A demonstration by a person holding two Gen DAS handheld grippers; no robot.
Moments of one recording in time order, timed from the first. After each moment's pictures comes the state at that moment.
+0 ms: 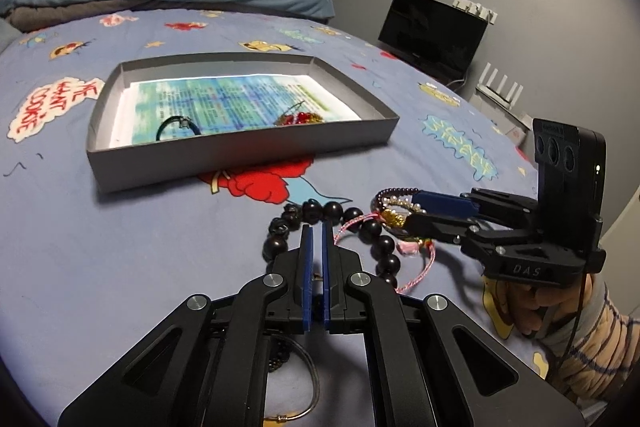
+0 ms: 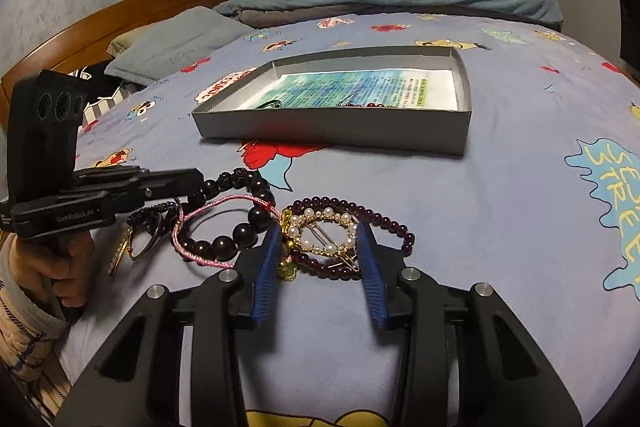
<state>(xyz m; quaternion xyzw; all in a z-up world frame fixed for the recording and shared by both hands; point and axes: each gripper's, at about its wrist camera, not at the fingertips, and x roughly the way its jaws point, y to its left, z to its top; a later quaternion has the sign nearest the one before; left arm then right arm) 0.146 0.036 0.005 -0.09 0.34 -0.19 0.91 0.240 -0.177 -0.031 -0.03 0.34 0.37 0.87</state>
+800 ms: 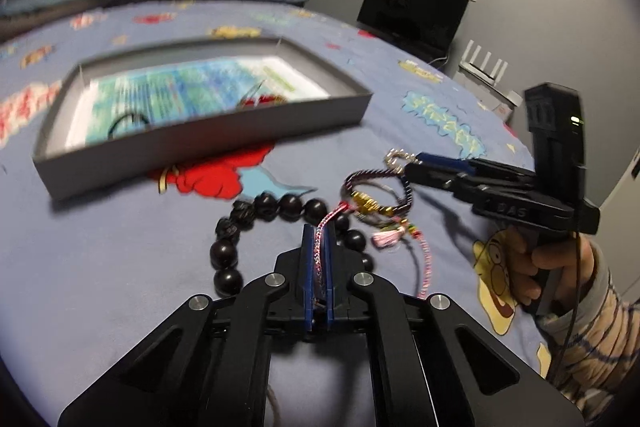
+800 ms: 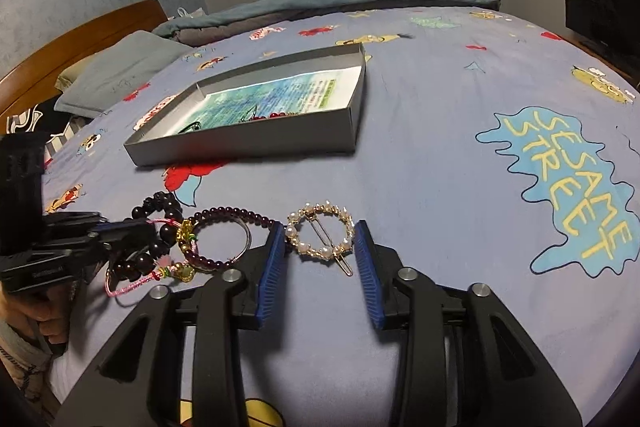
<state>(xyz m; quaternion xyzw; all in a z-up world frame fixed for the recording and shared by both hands) 0.152 0.006 0.000 -0.06 0.35 -0.23 0.91 0.267 -0.218 -0.032 0.00 0.35 0.27 0.89</state>
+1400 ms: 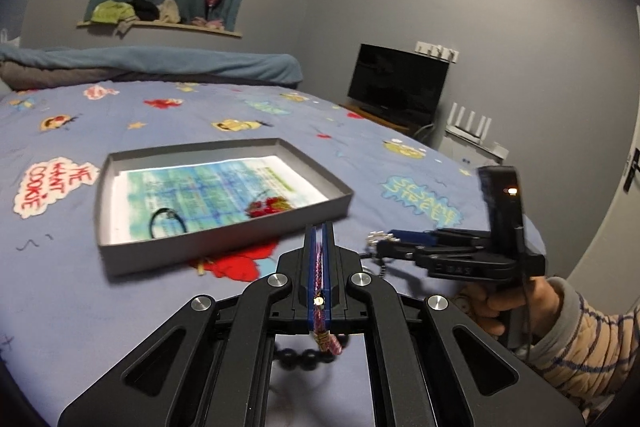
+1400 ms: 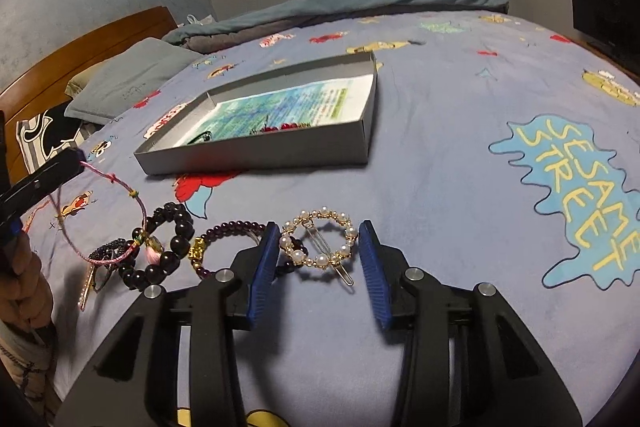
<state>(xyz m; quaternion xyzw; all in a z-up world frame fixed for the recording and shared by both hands) 0.126 0.036 0.054 -0.08 0.22 -0.22 0.95 0.263 -0.218 -0.027 0.01 0.33 0.29 0.90</state>
